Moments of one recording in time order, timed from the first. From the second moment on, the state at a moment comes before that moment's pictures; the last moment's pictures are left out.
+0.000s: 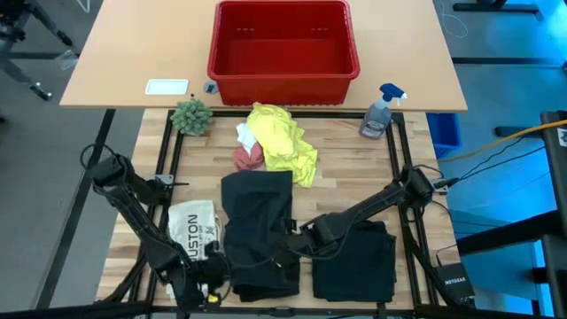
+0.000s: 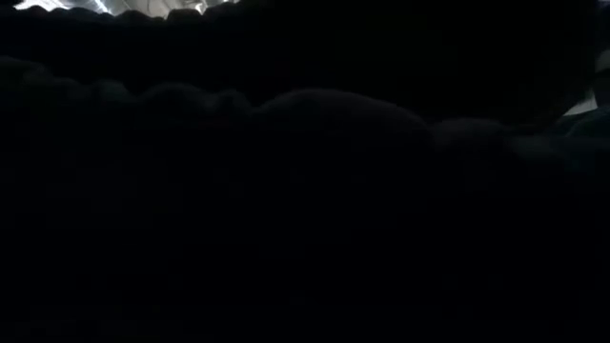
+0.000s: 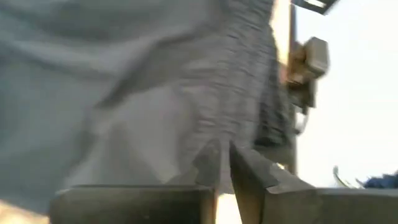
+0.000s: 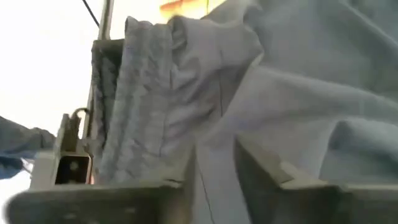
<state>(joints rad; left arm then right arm) -0.94 1.68 1.09 -0.39 -0.60 -1.03 0.45 2.04 1.69 -0.60 0.09 0.44</state>
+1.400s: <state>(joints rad) -0.84 2.02 1.11 -0.21 -0.50 -0.90 0.49 2.04 1.69 -0.74 0.32 0.63</state>
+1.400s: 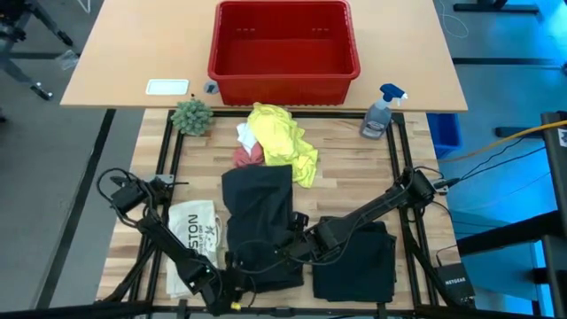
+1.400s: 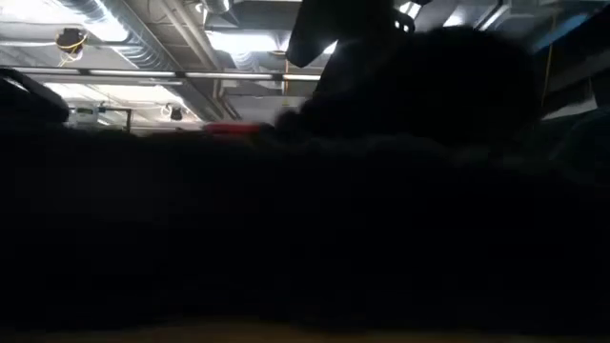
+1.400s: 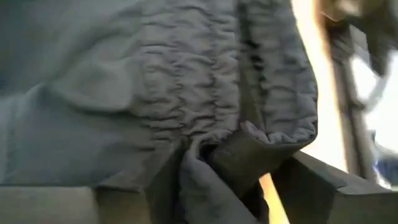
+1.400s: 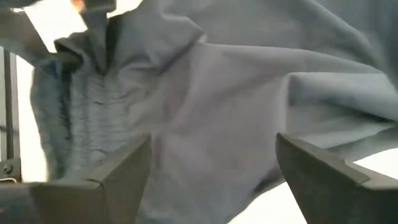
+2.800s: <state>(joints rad) -0.31 1.40 1.10 -0.73 -0.49 -0.65 0.44 1.87 1.69 -0.79 0.48 0.51</state>
